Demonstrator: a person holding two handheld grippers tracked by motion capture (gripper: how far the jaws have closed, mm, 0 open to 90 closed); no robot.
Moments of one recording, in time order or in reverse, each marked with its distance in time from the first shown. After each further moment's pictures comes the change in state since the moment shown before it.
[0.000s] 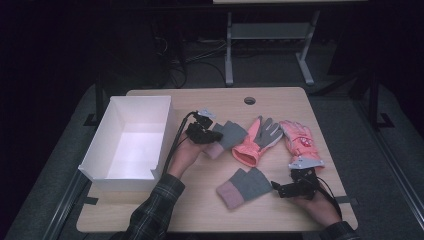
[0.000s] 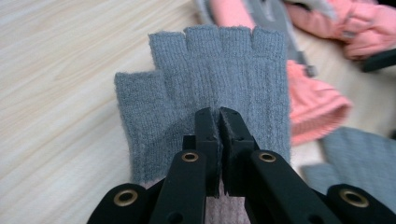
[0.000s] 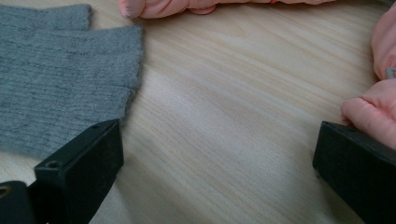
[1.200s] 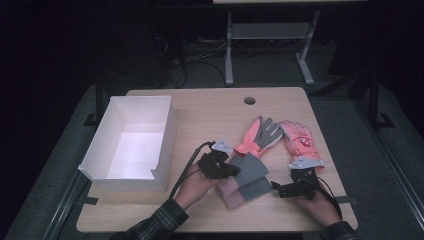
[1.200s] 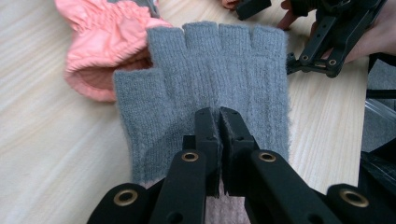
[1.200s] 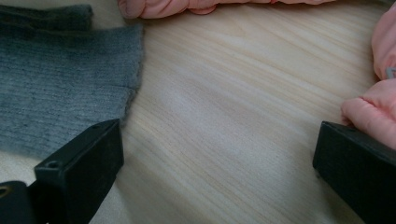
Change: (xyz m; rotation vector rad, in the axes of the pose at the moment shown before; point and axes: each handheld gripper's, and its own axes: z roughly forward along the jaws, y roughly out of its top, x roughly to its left) left arm -0.092 -0.043 0.001 0.050 -0.179 0.083; right arm 0.000 0.000 0.000 -0.003 0.000 -0.004
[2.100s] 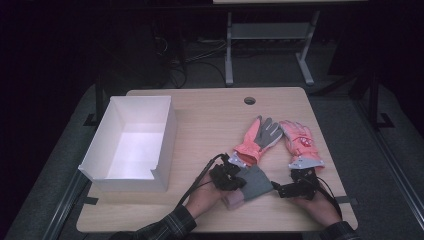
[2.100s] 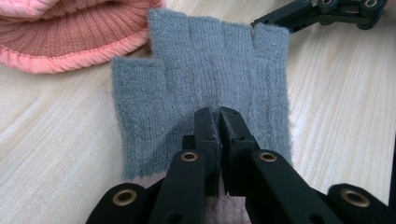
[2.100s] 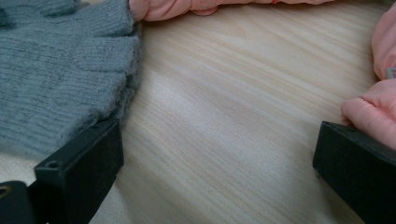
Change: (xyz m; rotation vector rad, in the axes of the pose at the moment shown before) left arm -0.017 -0.012 0.037 0.113 0.030 0.043; right arm 0.000 0.000 0.000 0.000 -0.001 -0.001
